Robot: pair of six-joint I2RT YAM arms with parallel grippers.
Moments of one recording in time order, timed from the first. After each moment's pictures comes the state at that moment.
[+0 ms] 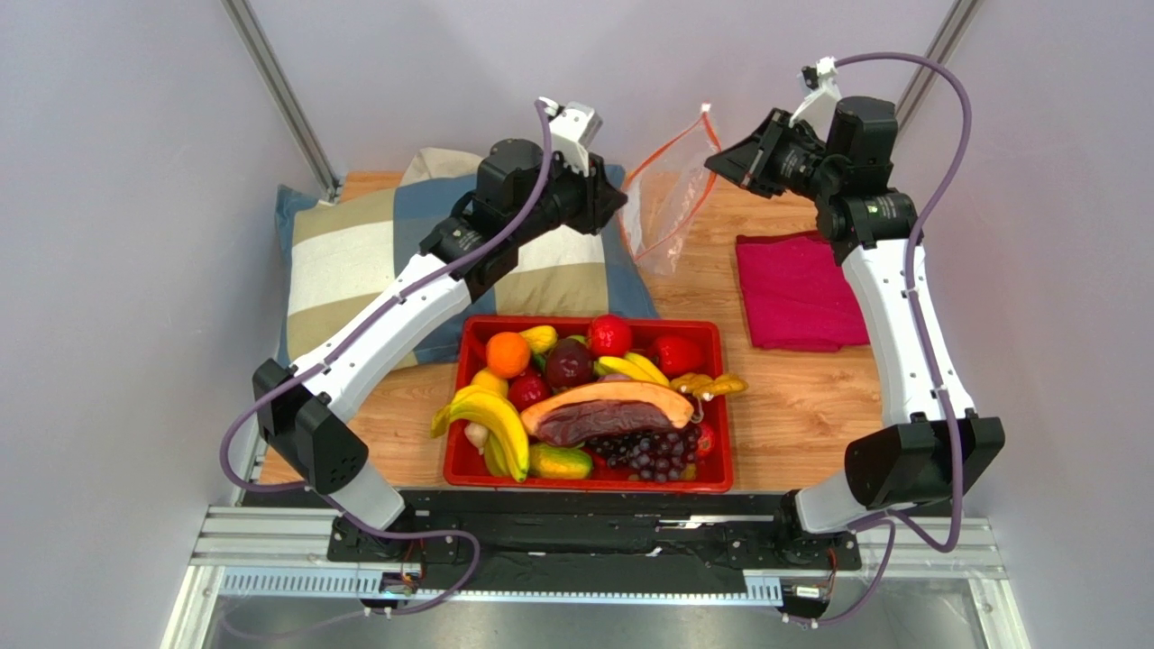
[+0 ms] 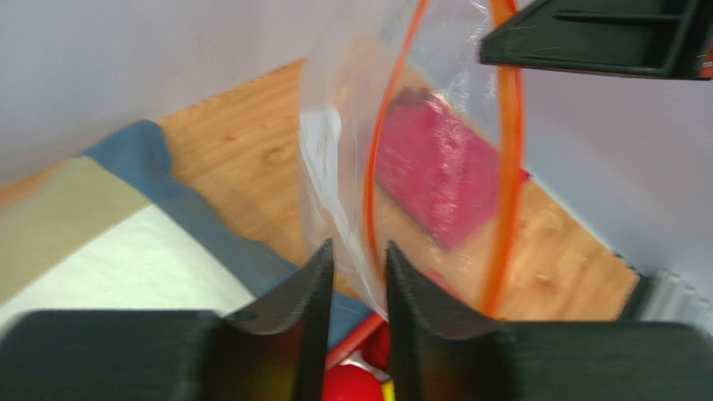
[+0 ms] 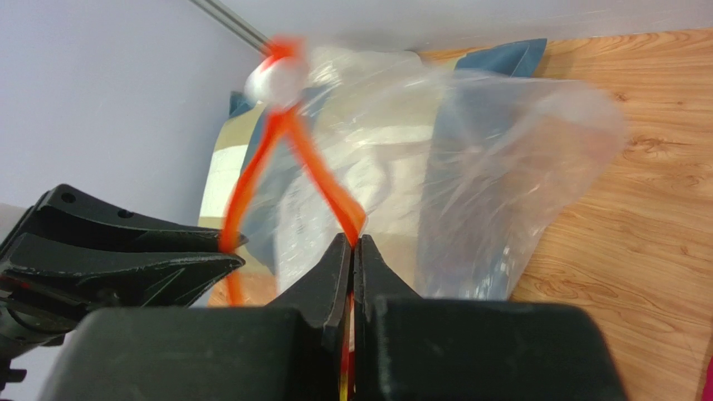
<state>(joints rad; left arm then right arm) -0.67 1.59 1.64 -0.19 0.12 -0.21 0.07 1.50 1.70 -0.45 -0.56 0.54</state>
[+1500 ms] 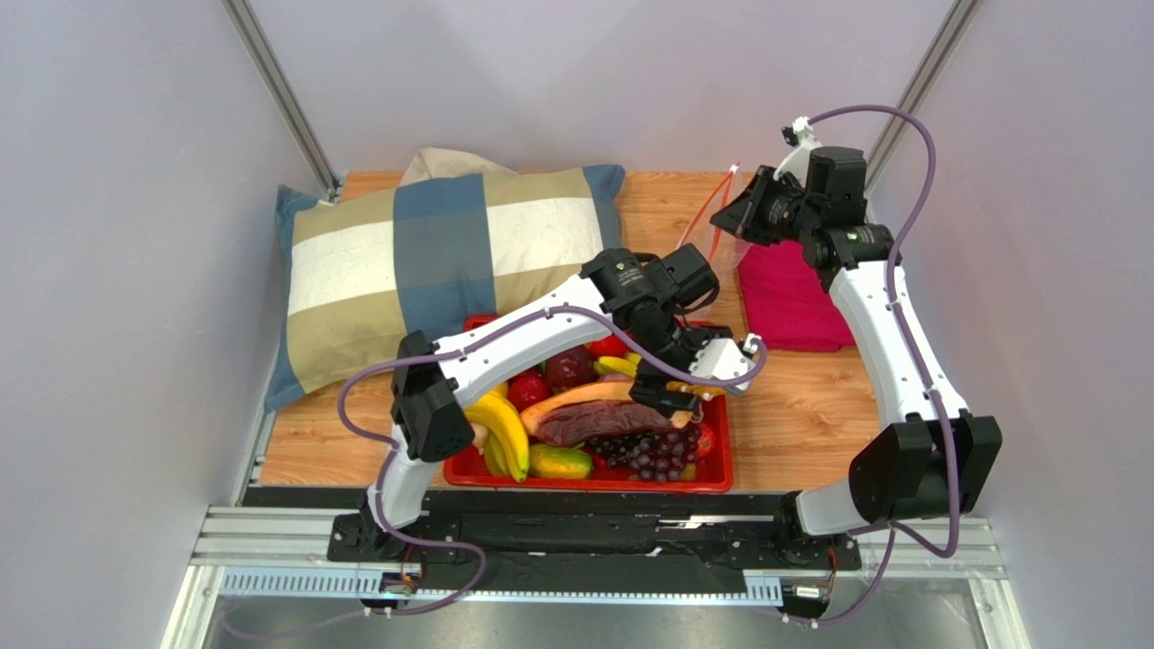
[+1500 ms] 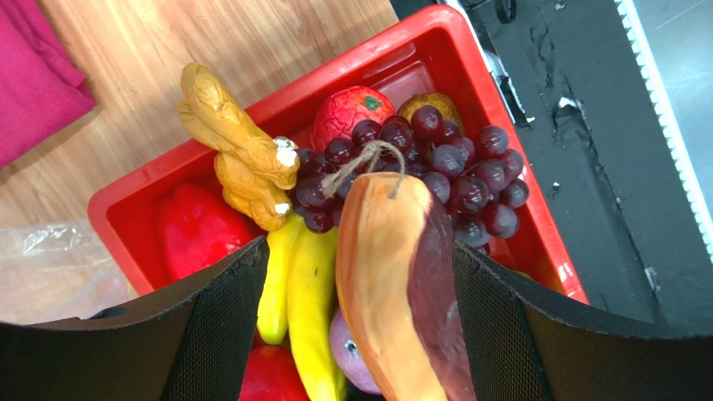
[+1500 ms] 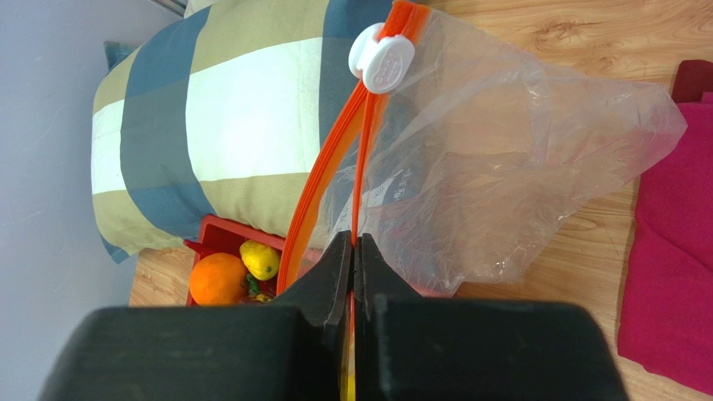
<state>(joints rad) -1.07 2.03 2.11 -1.22 0.54 0.91 0.08 1.43 1.44 -0.47 -0.44 0.43</state>
